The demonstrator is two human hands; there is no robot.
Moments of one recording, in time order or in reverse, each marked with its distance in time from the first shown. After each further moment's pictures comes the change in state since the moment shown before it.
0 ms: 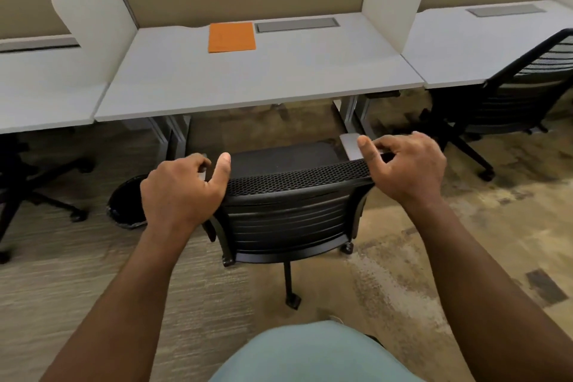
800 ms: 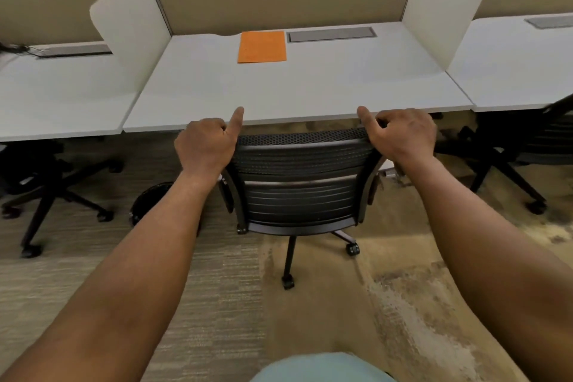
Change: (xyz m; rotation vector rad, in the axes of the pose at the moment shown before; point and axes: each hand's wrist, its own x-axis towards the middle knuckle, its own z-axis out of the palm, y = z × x) left_hand 0.167 -0.028 0.098 -0.029 0.045 -0.076; right_hand 0.154 -0.002 0.133 -0.081 -0.241 0.010
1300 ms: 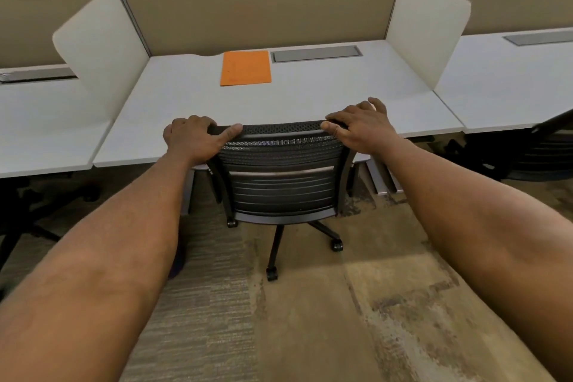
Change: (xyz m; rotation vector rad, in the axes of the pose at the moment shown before) left_hand 0.148 -0.023 0.078 0.256 -0.378 0.092; right_hand 0.133 -0.003 0.058 -0.086 -0.336 -0.311
